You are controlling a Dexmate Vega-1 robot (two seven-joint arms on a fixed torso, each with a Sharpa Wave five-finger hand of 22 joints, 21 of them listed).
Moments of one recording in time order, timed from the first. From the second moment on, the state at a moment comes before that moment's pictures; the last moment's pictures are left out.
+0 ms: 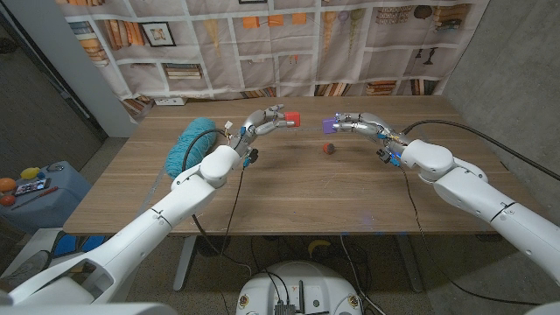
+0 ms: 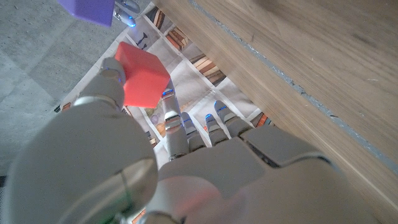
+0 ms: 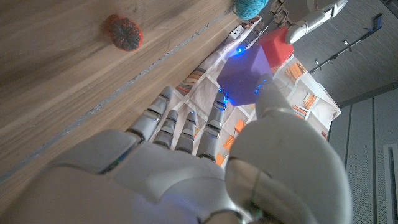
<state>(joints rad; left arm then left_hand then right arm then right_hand) 0.83 0.60 0.52 -1.73 -0.21 -0.03 0.15 0.83 -0.03 0.41 -0.17 0.20 0.87 0.02 0.27 0.21 0.21 -0.15 0.18 0.17 0.05 -0.04 0.17 0.17 0.12 -0.03 0.18 0.17 -0.89 -0.83 -0.41 -1.72 0.41 0.09 0.13 0.87 0.02 0.42 -0.14 0.17 0.69 -0.13 0.65 0.28 0.19 -0.06 0.23 0.22 0.05 0.00 0.30 0.28 0.39 -0.02 0.19 0.16</state>
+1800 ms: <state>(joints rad) 0.76 0.56 0.57 -1.62 -0.32 -0.11 0.00 0.82 -0.02 0.40 -0.17 0.20 0.87 0.02 0.25 0.21 0.18 -0.13 0.18 0.17 0.02 -0.01 0.17 0.17 0.10 -0.02 0.18 0.17 -0.81 -0.72 -0.46 -1.57 0.46 0.23 0.20 0.87 0.02 0.40 -0.15 0.17 0.70 -0.12 0.65 0.24 0.19 -0.05 0.23 0.22 0.05 0.00 0.30 0.28 0.39 -0.02 0.19 0.16</state>
